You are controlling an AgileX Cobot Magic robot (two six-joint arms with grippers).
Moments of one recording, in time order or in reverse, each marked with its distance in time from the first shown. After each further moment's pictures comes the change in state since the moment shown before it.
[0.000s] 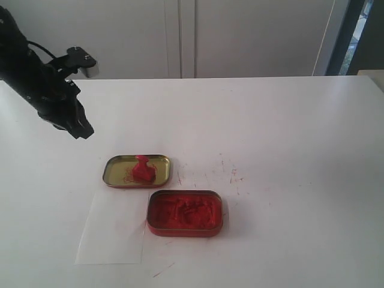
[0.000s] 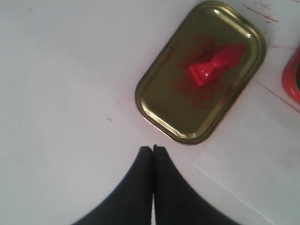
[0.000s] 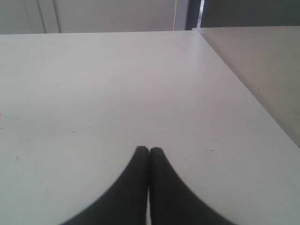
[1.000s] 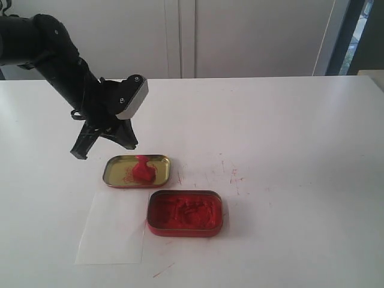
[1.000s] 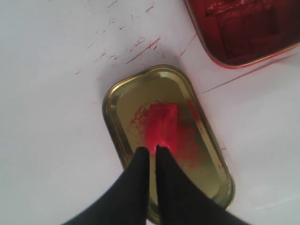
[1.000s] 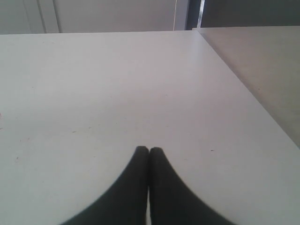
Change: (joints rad) left arm -0.125 0.141 -0.125 -0.120 0.077 1.000; right arm 0.000 0.000 0.000 0.000 0.000 0.000
